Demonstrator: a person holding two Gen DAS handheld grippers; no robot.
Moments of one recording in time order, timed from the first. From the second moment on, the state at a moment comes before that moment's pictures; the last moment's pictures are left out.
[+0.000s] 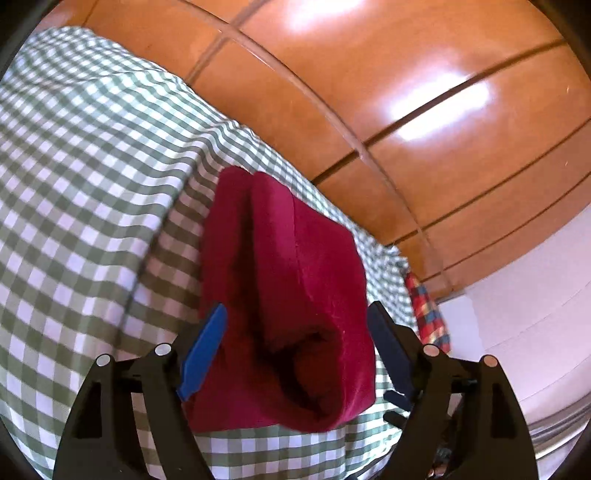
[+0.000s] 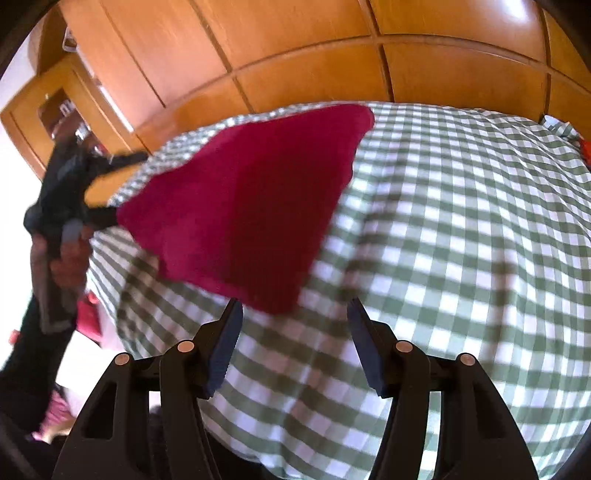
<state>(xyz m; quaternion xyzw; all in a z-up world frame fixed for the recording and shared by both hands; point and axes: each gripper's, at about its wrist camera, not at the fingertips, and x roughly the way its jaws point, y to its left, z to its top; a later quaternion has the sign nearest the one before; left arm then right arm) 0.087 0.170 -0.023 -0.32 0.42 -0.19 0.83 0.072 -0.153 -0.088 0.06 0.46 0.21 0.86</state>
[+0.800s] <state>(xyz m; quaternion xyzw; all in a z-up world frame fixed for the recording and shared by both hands) 0.069 0.152 -0.072 -0.21 0.49 -0.11 0.84 0.070 -0.104 -0.122 -0.03 0.46 0.22 0.86</state>
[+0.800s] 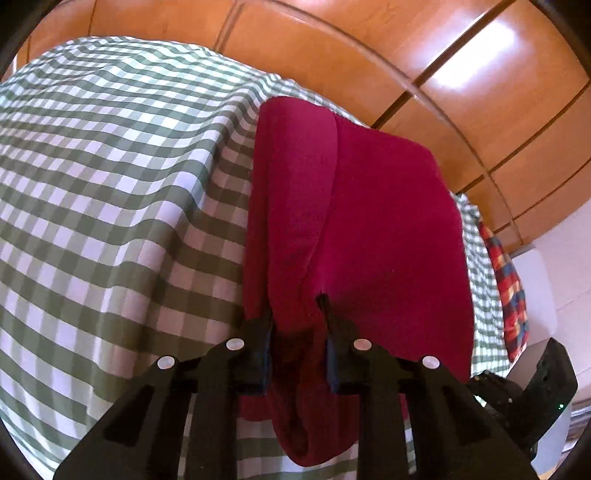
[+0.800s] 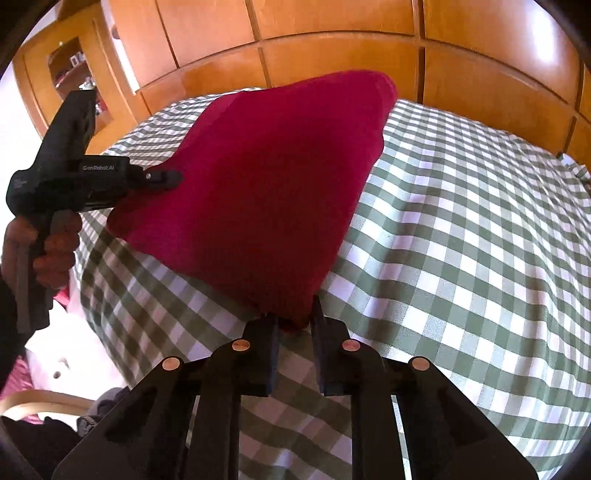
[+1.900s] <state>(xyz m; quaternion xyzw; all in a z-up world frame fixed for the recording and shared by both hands) 0.111 0.148 -0.043 -0.20 0.41 -0.11 0.88 0.122 -0.070 -0.092 -0.02 0.42 0.23 0.88</state>
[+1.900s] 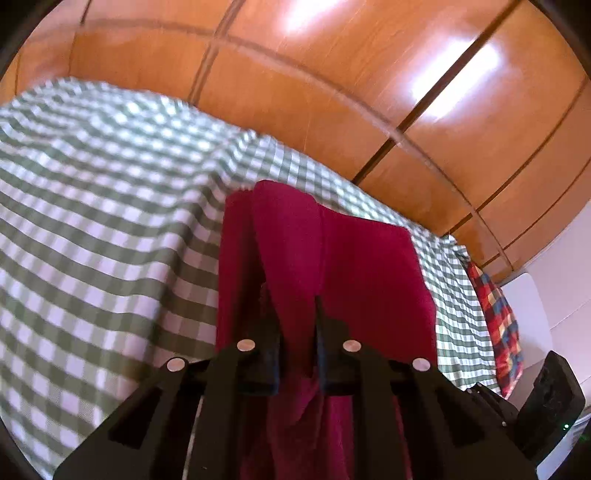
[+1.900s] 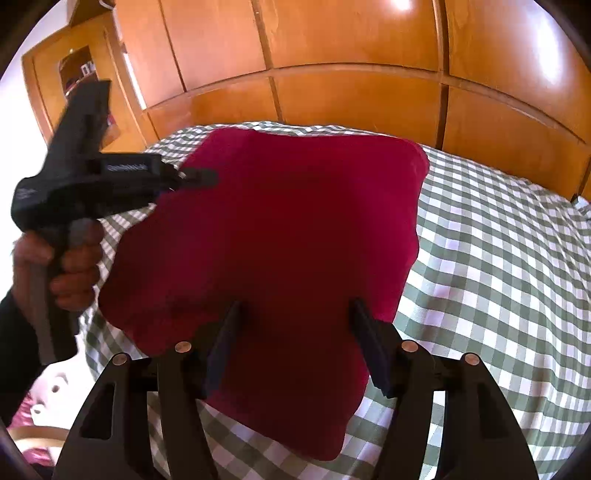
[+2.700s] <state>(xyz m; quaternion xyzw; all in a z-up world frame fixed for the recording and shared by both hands) 0.096 0.122 -0.058 -0.07 0.43 0.00 0.90 0.153 -0.069 -0.053 -0.02 0.39 0.22 0.89</state>
